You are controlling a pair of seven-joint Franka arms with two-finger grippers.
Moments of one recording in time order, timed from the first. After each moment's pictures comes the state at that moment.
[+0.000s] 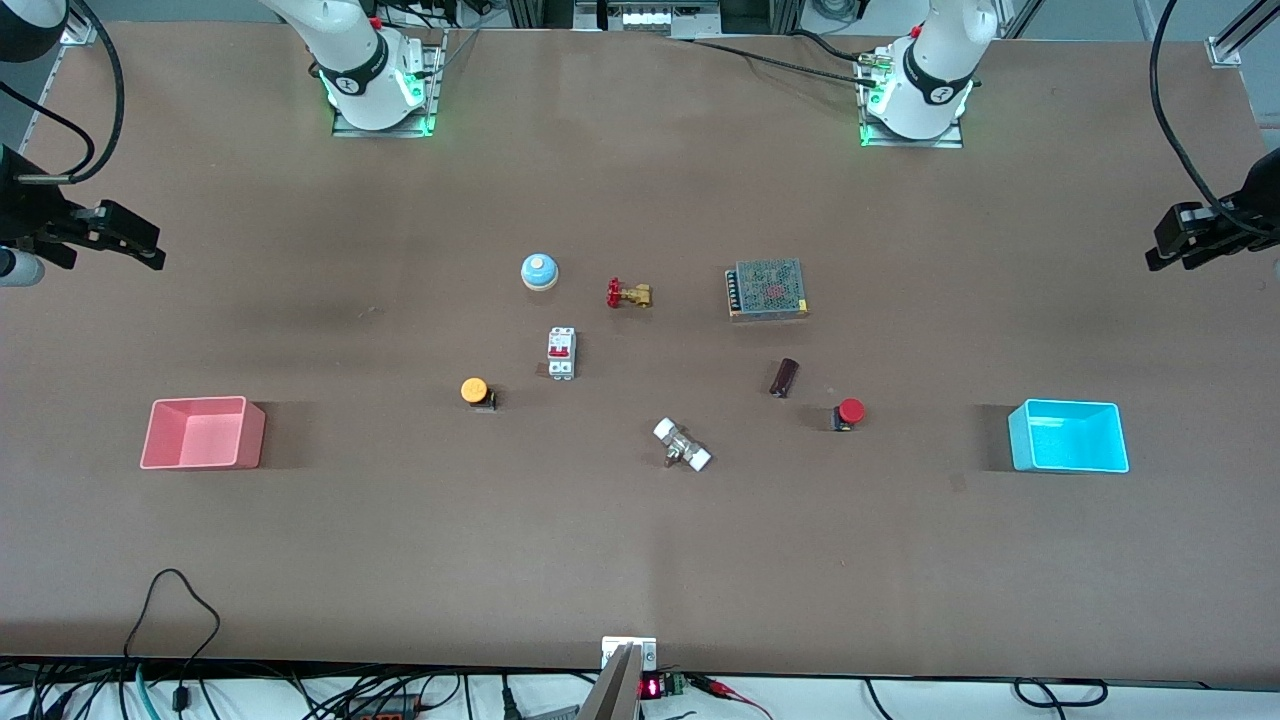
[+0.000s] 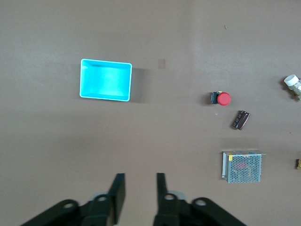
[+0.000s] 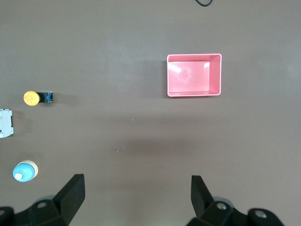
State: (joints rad) left arm 0.03 0.06 0.03 -1.49 -0.02 1.52 -0.01; right arm 0.17 0.01 -0.21 -1.65 -0.04 1.66 -0.04
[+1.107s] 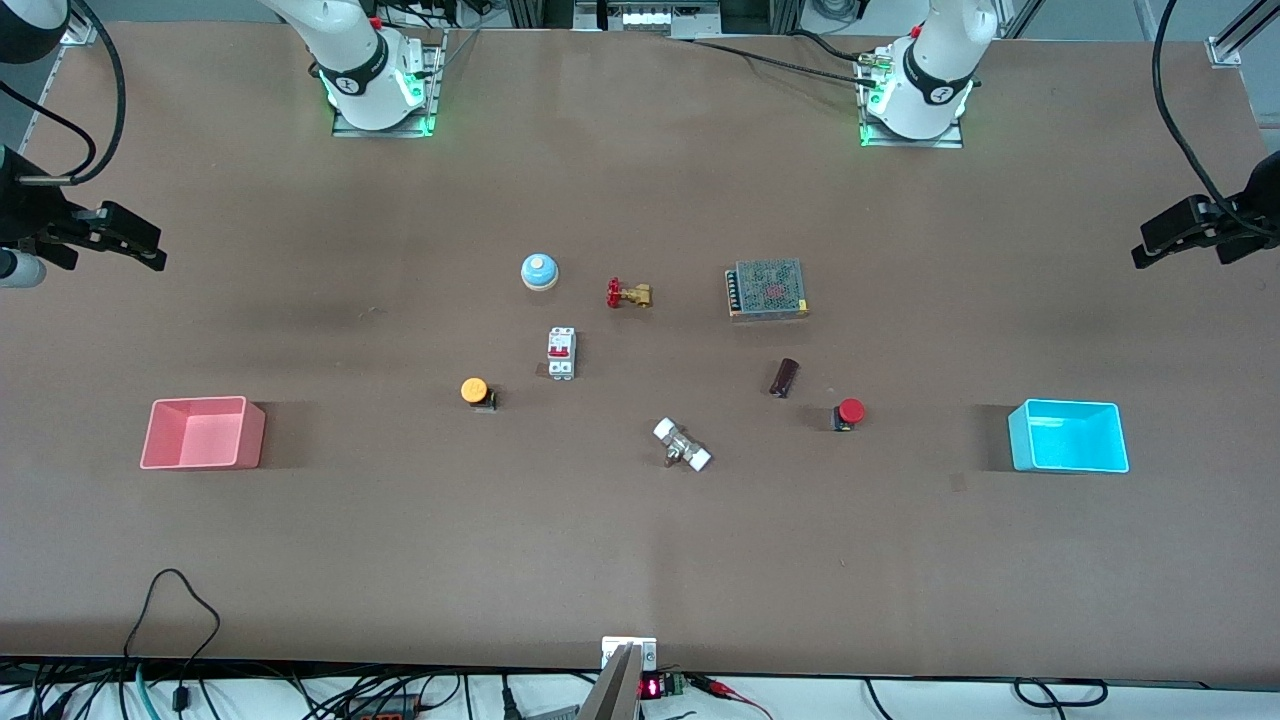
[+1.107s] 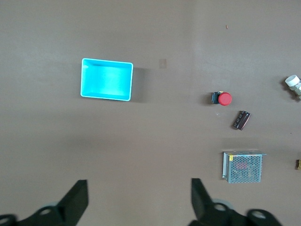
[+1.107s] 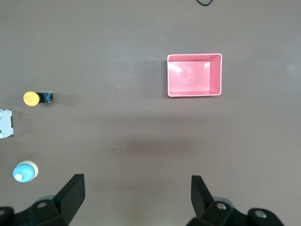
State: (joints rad) left arm 0.03 0.06 0.04 -1.49 -0.02 1.52 -0.01; right arm 0.17 0.02 -0.21 -1.65 -0.04 1.66 -0.04
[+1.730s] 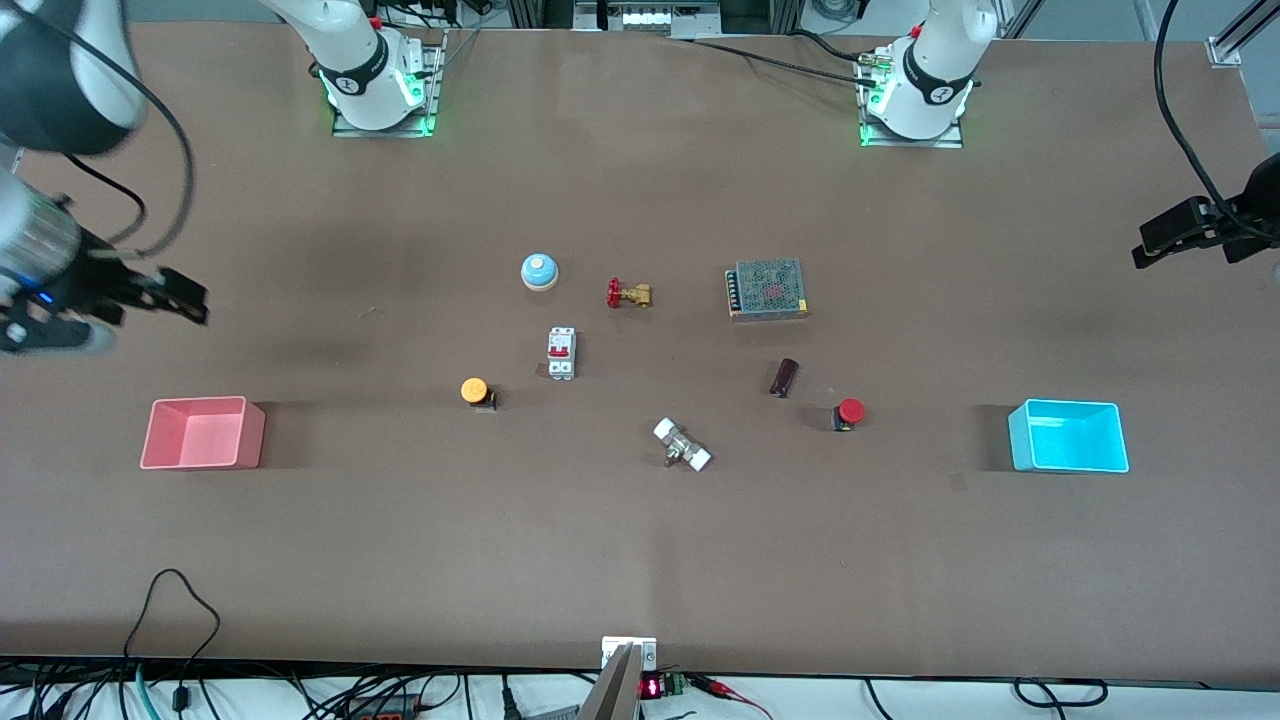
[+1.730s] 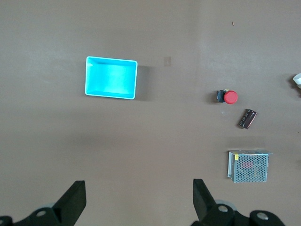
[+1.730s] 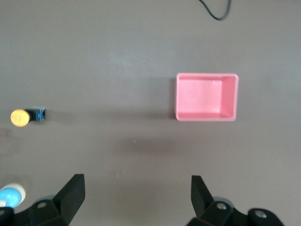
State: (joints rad) left arm 0.03 0.06 0.03 -1.49 0.00 1.51 -0.01; right arm 0.21 0.17 -0.20 -1.65 -0.03 1.84 -0.04
